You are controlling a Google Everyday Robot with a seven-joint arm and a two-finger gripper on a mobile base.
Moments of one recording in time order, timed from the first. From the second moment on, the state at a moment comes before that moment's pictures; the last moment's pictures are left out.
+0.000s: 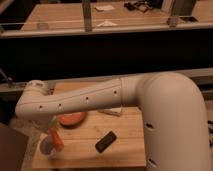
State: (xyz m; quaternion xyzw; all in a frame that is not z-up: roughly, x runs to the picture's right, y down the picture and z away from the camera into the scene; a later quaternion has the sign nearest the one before) arm -0.252 0.184 0.660 -0.11 -0.30 -0.81 0.50
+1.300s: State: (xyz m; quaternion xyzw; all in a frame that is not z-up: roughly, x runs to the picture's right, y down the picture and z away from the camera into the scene) arm -0.254 0.191 0.662 -0.12 -0.29 -0.81 0.49
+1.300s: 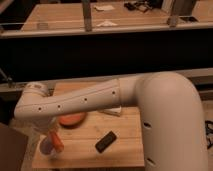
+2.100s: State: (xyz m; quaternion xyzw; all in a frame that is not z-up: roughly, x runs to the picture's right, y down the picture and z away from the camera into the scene) arm -0.256 0.194 0.663 -0.12 -0.29 -0.82 0.48
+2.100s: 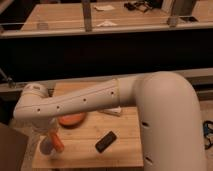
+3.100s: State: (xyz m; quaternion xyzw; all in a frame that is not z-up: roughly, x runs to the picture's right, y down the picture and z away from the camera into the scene) arm -0.257 0.199 0.665 -0.12 -0.29 -0.83 0.46
